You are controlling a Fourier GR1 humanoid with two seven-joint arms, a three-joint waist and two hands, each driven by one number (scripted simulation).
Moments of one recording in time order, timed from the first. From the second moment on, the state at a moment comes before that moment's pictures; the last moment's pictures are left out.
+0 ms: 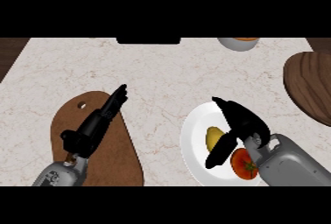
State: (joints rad) left arm -0.17 0.28 -0.35 -1.55 0.18 0.05 0.02; right arm -0.54 -0.48 0.62 -1.68 0.00 0.10 1.24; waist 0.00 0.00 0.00
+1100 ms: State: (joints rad) left arm -0.14 0.27 -0.31 -1.58 0.16 0.01 0.04; right arm -0.41 -0.44 0.69 -1.61 0.34 0.07 1.19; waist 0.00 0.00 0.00
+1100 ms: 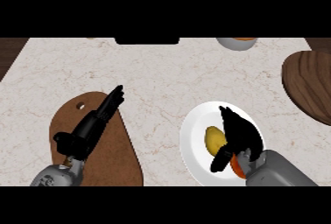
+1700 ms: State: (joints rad) left arm -0.15 0.24 -0.29 -1.57 0.13 -0.01 0.05; right arm -0.36 -0.35 0.60 -1.53 0.42 0.09 1.13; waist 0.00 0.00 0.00
